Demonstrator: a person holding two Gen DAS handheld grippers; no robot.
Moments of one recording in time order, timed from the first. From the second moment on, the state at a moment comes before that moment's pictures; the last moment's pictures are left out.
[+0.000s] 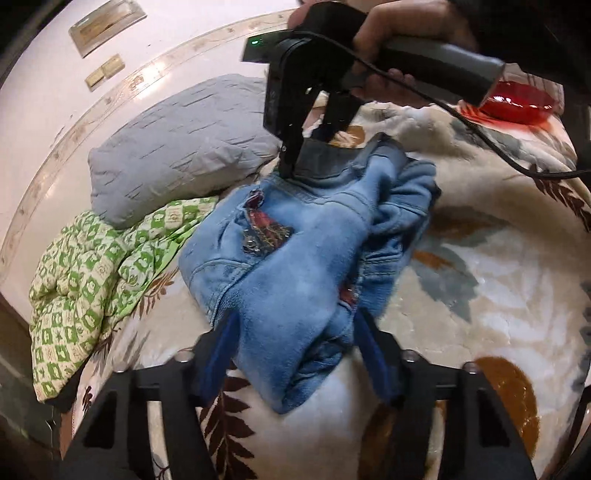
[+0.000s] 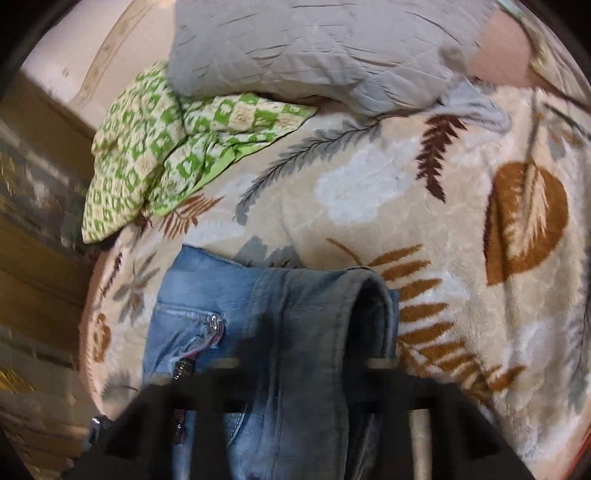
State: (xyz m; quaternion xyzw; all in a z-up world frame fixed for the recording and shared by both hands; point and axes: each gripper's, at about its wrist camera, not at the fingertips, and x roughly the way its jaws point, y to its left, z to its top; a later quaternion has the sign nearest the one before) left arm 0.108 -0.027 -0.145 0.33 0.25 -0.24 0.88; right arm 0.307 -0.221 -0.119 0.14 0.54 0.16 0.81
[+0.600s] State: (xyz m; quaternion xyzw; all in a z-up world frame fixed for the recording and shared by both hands) left arm 0.133 0.043 -0.078 0.06 0.32 -0.26 0.91; right arm 0.248 -0.263 -0.090 0.15 0.48 0.20 0.84
